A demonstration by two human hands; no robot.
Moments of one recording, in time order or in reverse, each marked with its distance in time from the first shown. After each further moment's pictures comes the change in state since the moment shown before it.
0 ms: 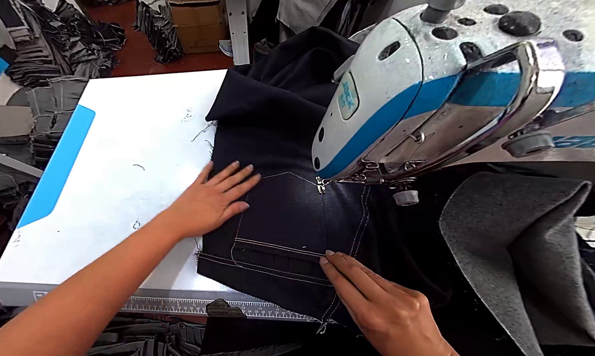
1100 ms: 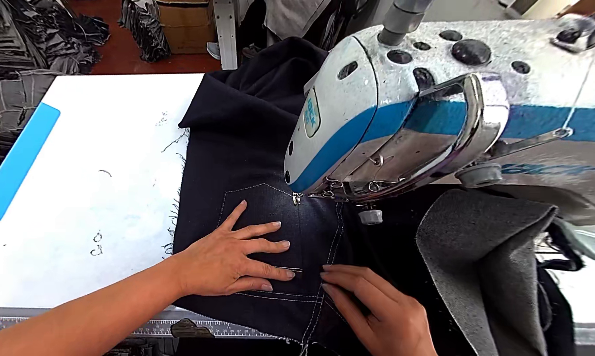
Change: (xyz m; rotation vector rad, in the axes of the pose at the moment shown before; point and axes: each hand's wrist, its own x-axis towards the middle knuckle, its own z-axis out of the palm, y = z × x) left_hand 0.013 0.080 0.022 -0.269 0.026 0.426; right_hand -0.010 0.033 -0.006 0.506 0.062 0.265
